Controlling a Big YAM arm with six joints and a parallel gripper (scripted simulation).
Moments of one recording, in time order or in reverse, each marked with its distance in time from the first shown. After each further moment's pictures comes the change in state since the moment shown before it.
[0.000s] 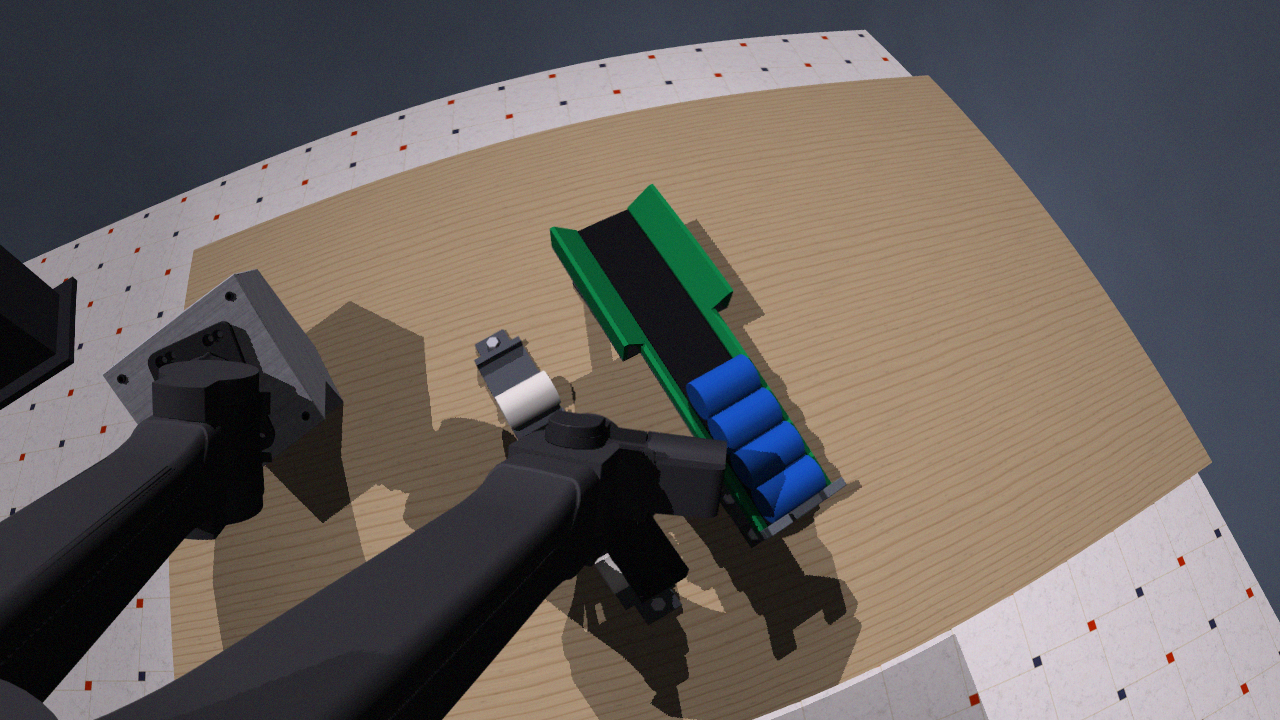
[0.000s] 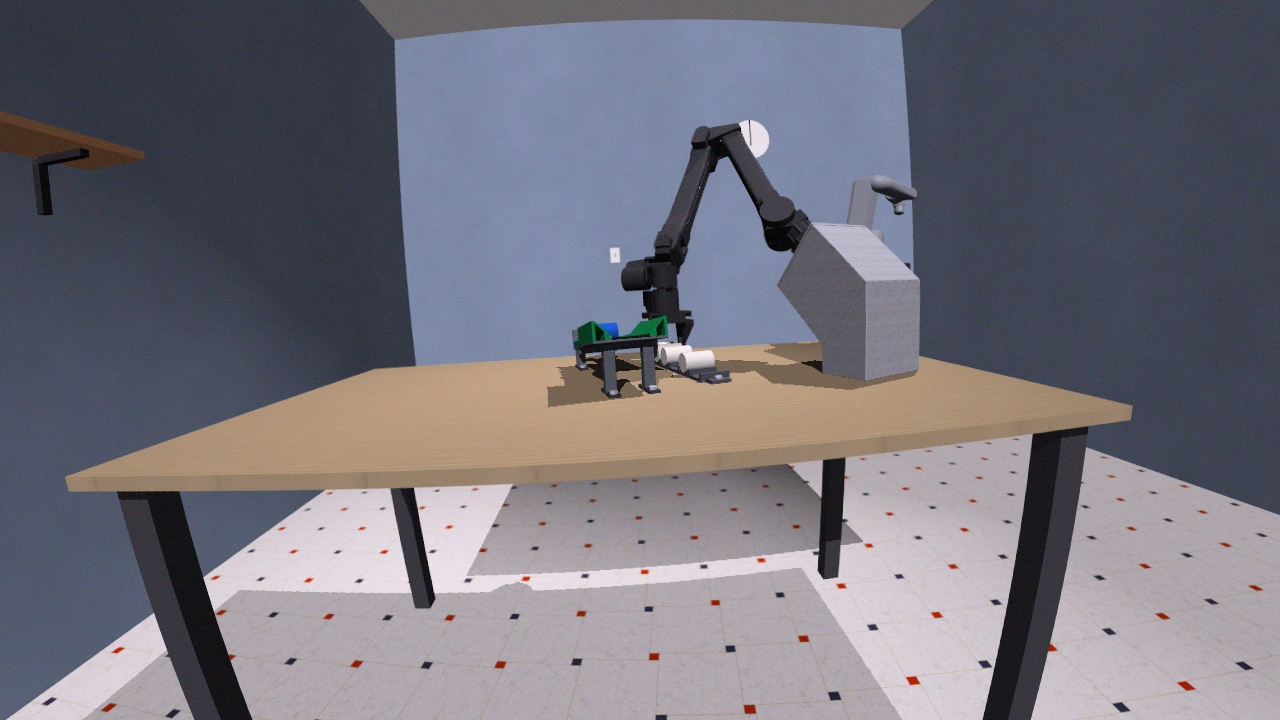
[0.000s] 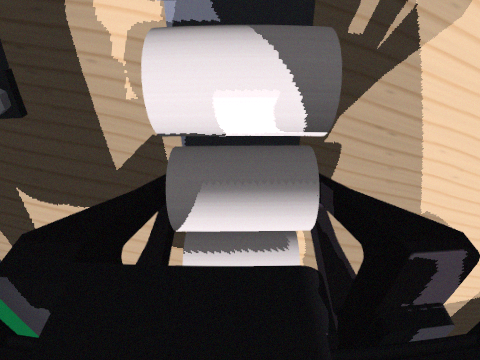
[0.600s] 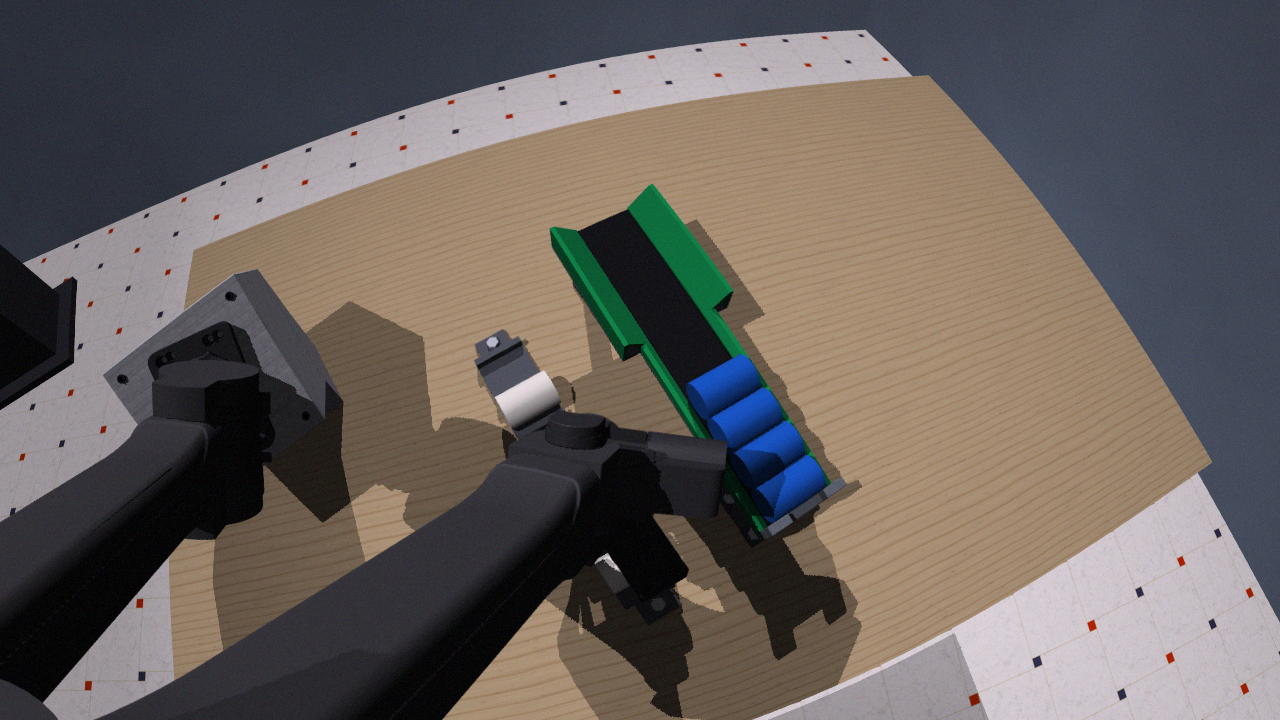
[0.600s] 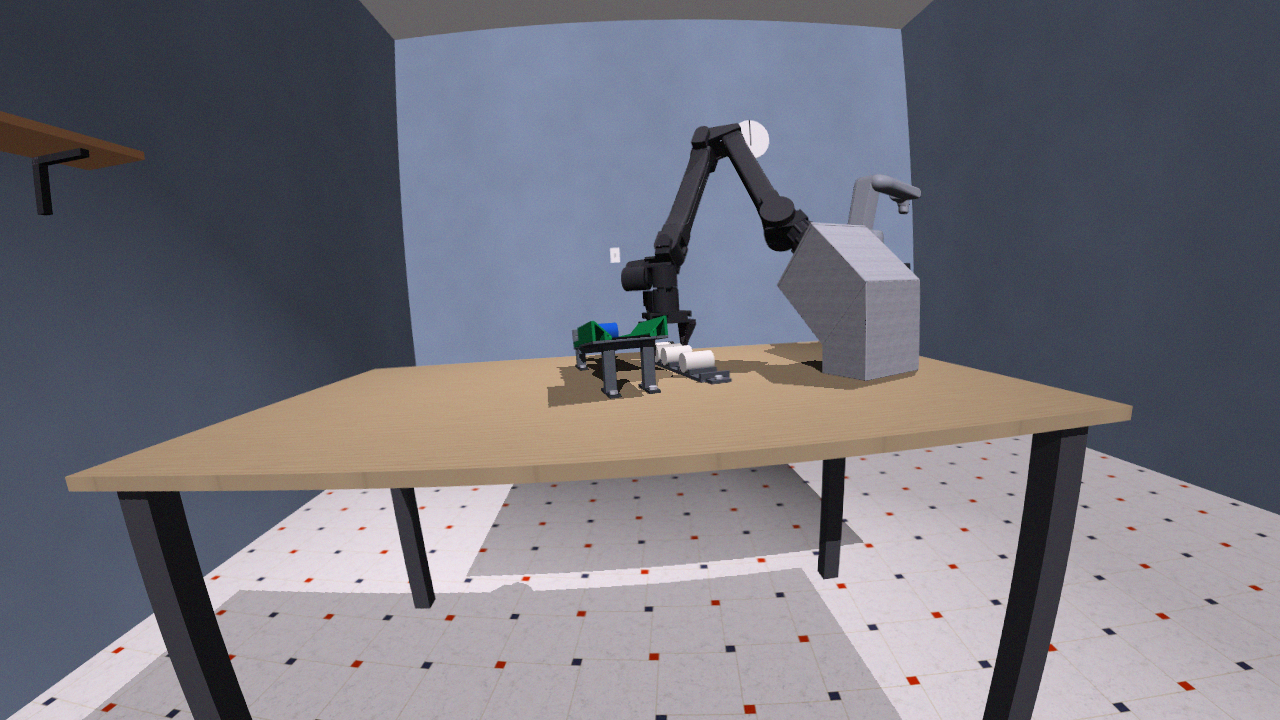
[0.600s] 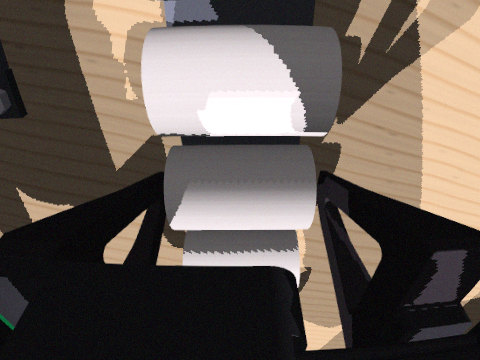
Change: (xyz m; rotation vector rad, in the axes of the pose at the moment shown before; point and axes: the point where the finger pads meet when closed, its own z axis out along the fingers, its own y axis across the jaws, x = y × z) arm 0.000 0.000 0.000 0.000 0.000 0.000
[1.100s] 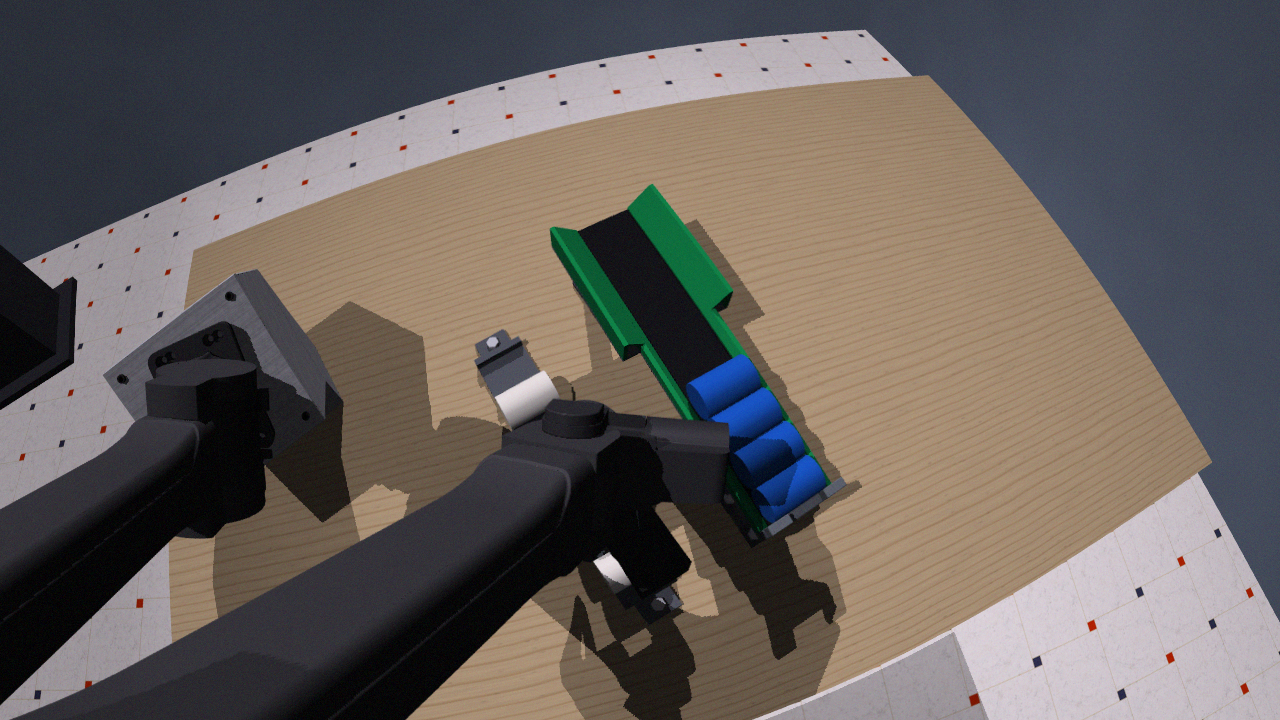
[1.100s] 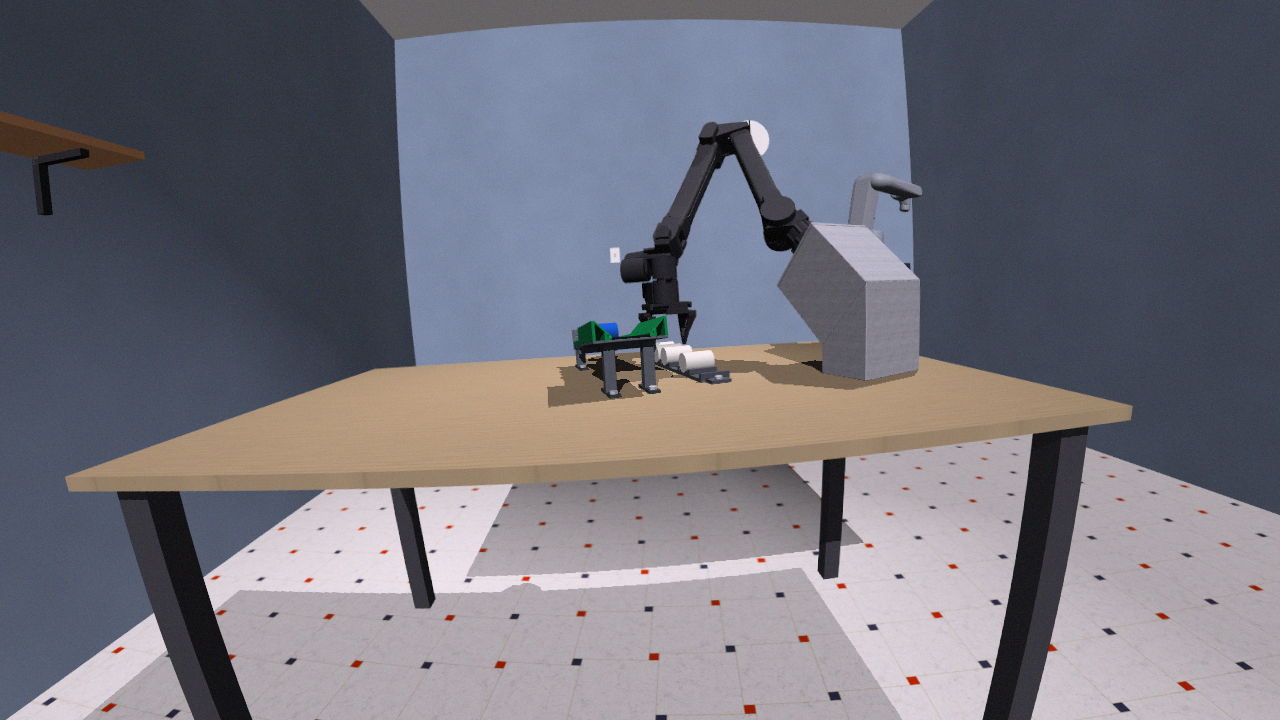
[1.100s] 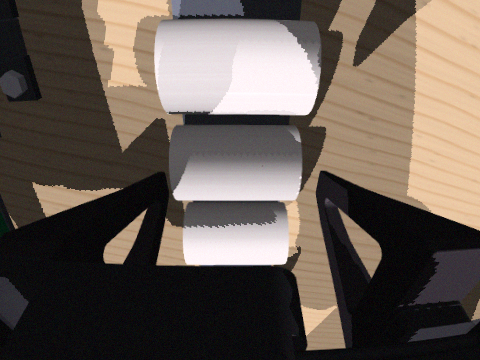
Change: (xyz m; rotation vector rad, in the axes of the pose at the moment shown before) arm 0.001 -0.002 -0.020 0.013 0.002 -0.018
